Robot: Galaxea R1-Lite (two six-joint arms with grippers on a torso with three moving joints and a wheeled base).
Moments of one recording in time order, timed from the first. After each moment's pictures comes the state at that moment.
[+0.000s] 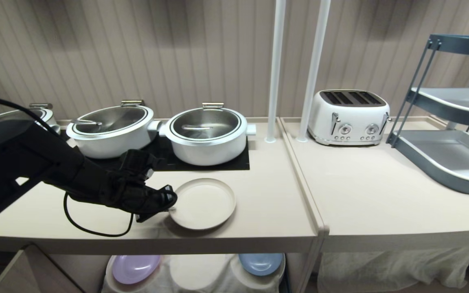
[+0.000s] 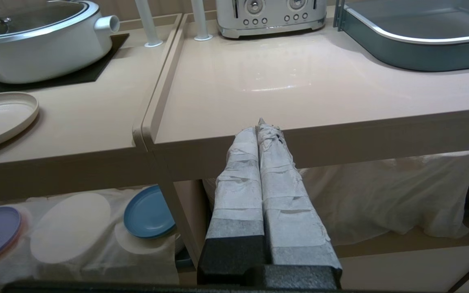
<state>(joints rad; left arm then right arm) -0.16 2.15 -1.06 -0.12 -0.19 -0.62 0.00 0.00 0.00 -0.01 -0.06 0.10</state>
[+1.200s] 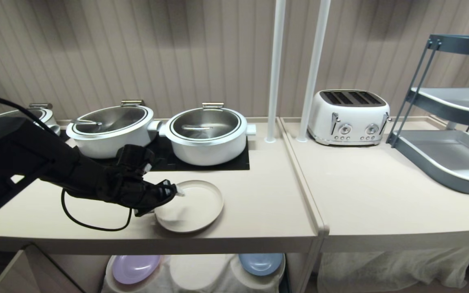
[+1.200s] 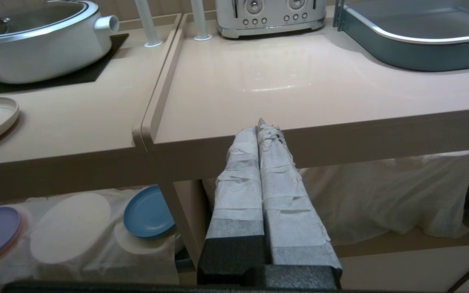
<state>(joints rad) -0.15 2.14 -1.09 -0.12 -0.18 -0.61 0.00 0.00 0.00 -0.01 -0.06 0.10</state>
